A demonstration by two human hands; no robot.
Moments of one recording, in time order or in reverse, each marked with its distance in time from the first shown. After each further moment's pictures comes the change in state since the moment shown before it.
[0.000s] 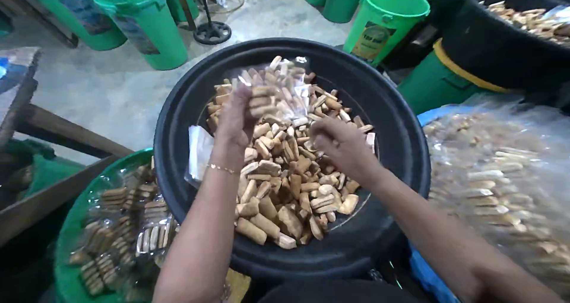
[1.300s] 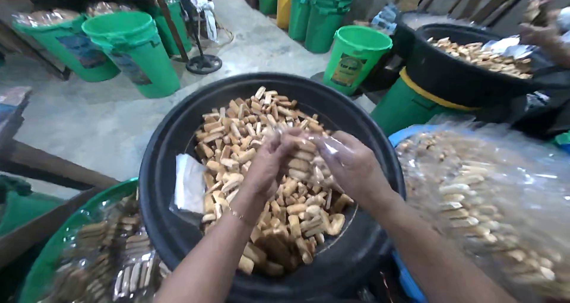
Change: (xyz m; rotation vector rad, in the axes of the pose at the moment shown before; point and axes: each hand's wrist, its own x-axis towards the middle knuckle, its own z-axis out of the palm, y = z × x) left_hand -0.050 -0.015 0.067 0.046 -0.234 -0.159; right_hand -0.015 -0.016 -0.031 -0.235 0.405 -0.162
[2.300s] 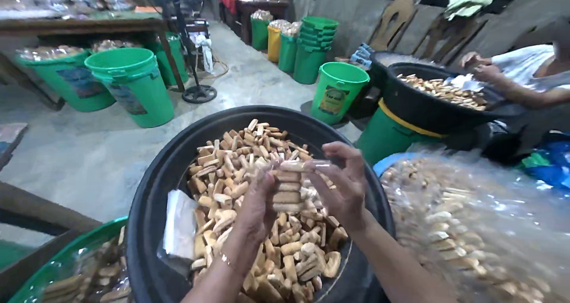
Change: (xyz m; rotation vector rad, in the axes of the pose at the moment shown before) left_hand -0.004 0.004 0.009 -0.255 0.003 0.018; right_hand 0.022 0.023 0.016 0.090 0.457 -0.231
